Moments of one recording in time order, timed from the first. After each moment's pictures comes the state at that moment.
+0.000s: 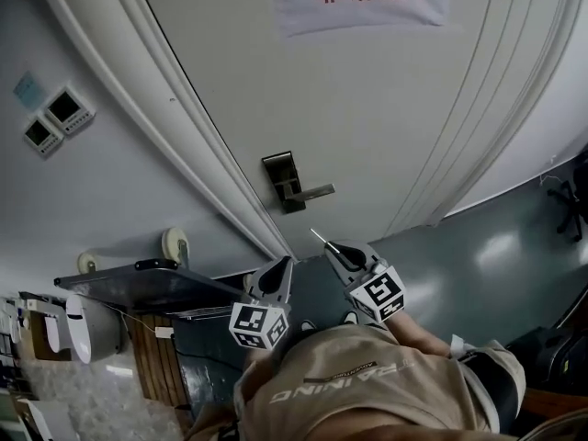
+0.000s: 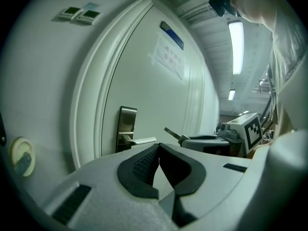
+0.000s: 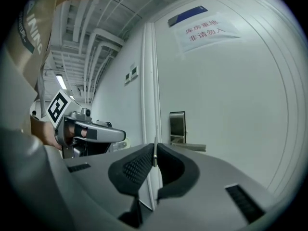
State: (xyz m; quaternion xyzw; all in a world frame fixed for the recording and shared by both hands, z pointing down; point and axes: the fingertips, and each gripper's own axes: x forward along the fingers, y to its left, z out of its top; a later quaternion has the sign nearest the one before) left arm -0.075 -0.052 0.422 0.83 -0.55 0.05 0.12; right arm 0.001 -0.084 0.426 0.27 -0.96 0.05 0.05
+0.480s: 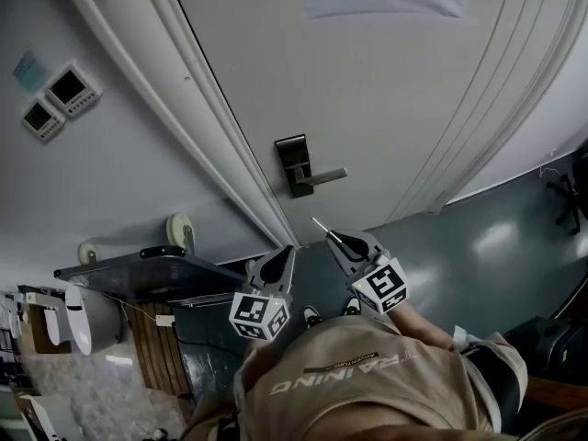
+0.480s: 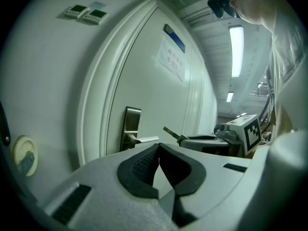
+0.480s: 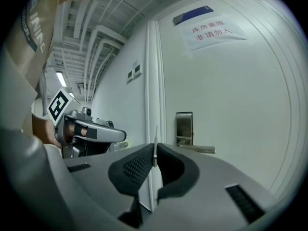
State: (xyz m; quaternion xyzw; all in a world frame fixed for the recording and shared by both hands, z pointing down) left arm -0.099 -0.043 0.421 0.83 -0.54 0.04 0.13; right arm -0.023 -0.076 0.425 0.29 -0.96 0.04 0.07
